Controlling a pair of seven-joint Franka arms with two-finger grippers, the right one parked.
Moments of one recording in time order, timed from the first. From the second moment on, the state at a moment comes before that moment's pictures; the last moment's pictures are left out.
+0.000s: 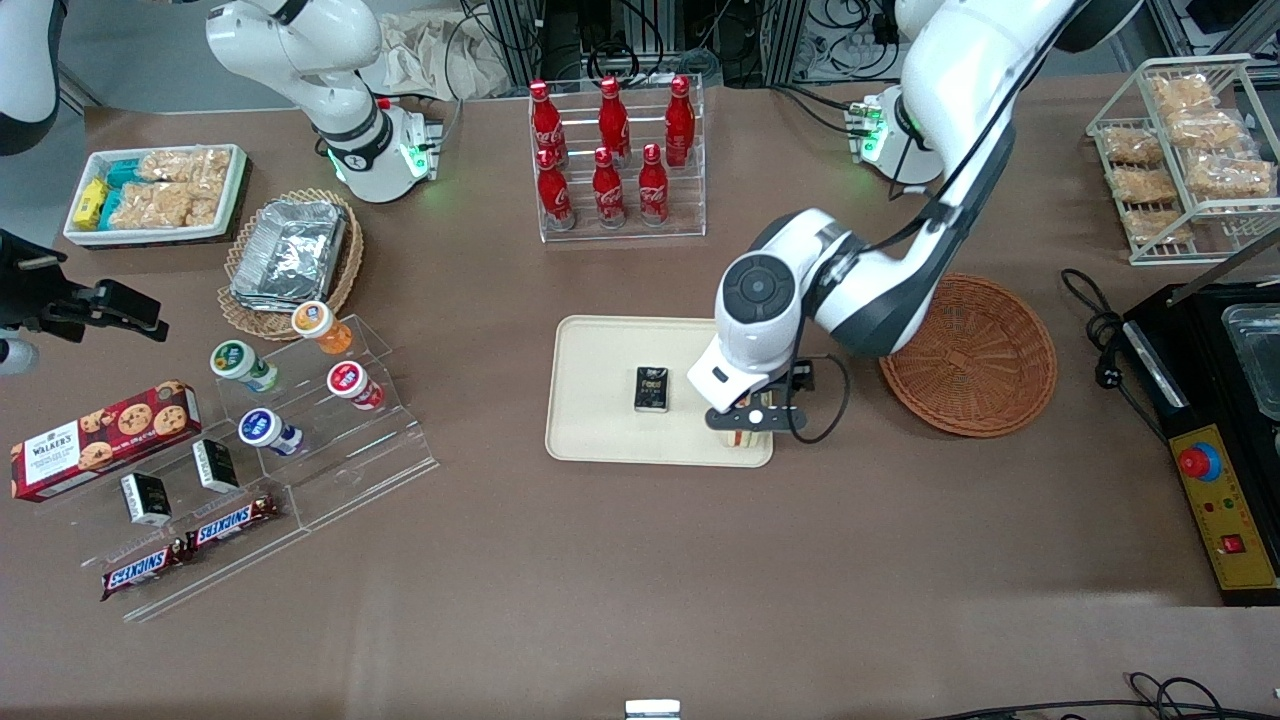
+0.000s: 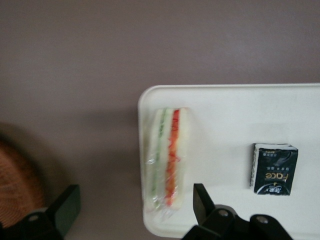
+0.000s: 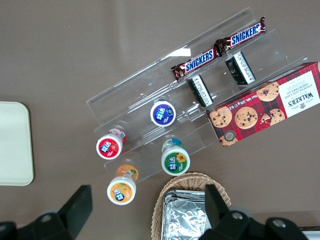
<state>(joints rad) -0.24 0.49 -0.44 -1.59 0.32 1.91 -0.73</state>
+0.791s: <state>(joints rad) -0.20 0.01 -0.25 -1.54 0.11 1.59 -0.63</state>
